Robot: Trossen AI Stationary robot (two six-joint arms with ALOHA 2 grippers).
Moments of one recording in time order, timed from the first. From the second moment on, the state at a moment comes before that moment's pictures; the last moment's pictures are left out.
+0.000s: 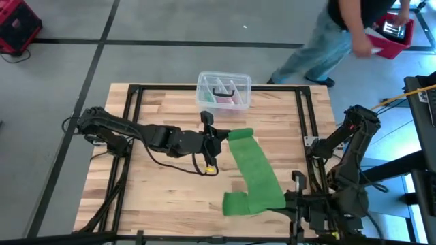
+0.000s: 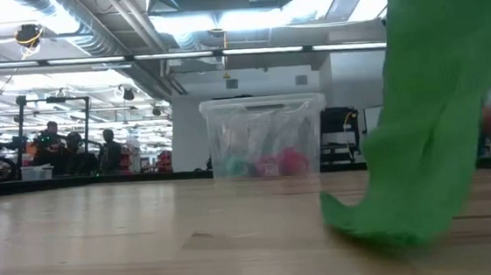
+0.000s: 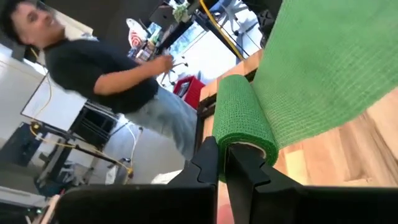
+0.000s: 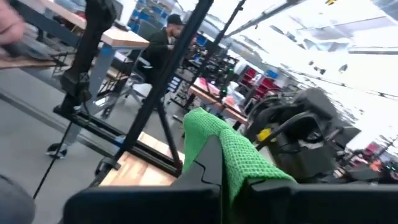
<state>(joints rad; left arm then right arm) -0.26 1.59 1.49 -0.24 -0.72 0.59 1.04 1.40 1.23 0.26 0.98 -0.60</state>
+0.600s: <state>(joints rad) -0.30 1.53 1.48 0.05 -0.73 0.77 0.84 1.44 1.19 -0.55 0.83 0.45</state>
